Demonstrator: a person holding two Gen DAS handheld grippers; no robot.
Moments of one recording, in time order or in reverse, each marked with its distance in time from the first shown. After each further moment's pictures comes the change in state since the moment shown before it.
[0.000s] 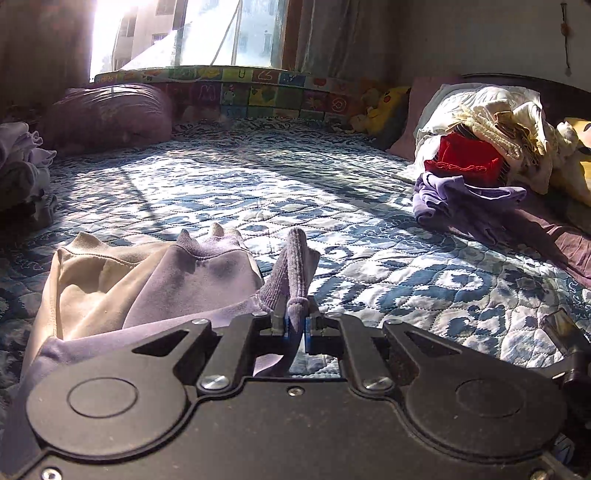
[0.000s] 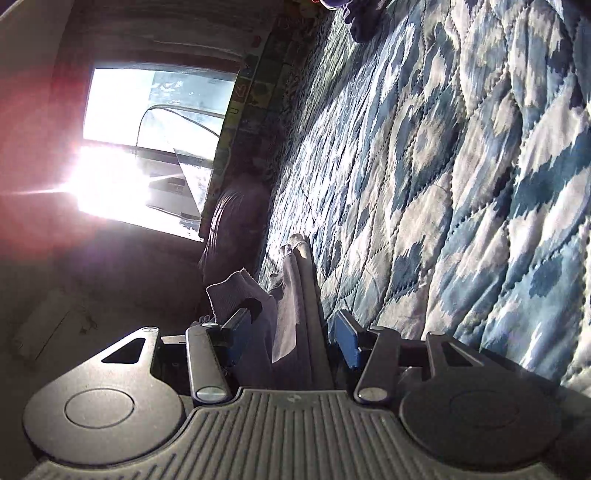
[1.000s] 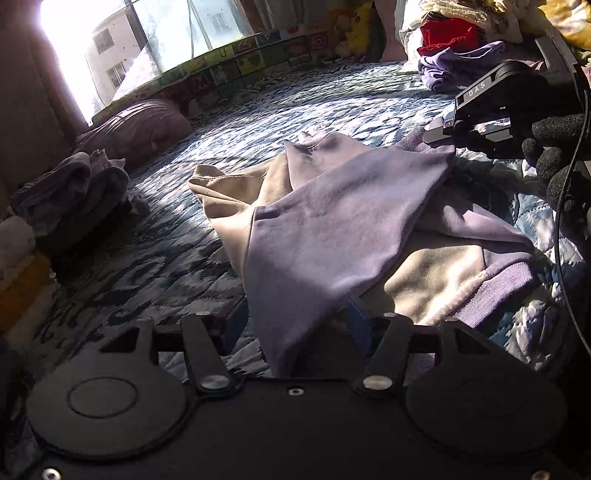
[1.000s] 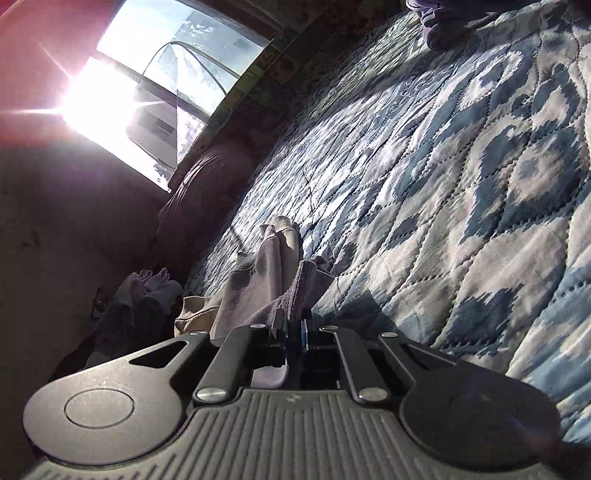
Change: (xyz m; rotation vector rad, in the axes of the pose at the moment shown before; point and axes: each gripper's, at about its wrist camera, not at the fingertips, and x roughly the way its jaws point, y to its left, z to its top) left arm -0.124 0.109 -0.092 0.404 0.144 0.174; right arm 0.074 0.066 -0.006 -0.395 0.021 -0.086
